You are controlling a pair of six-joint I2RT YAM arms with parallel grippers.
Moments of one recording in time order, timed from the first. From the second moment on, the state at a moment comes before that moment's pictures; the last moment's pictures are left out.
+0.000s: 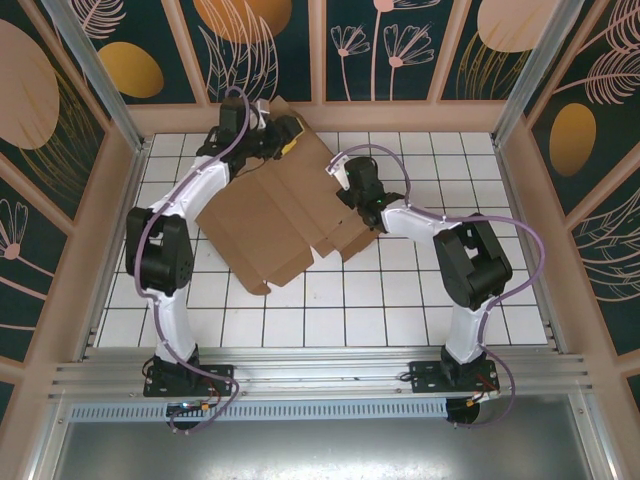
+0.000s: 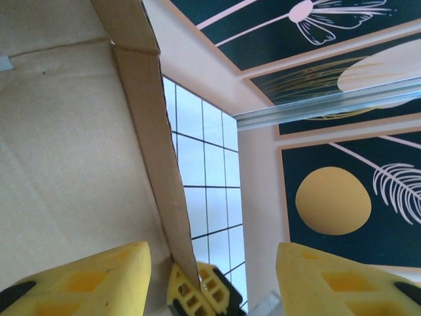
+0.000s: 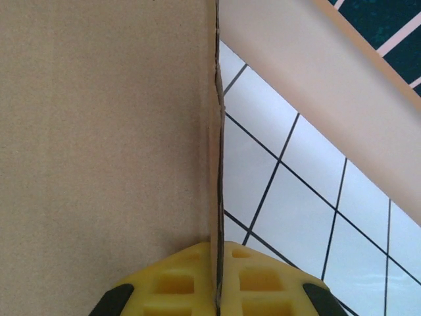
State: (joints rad) left arm -0.28 2.03 1.74 -0.14 0.61 -1.00; right arm 0.57 1.87 1.23 0.07 0.33 -0.43
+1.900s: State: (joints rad) left arm -0.26 2.15 1.32 0.92 0.65 -1.62; right arm 0.94 1.82 1.00 -0.04 0.04 0.15
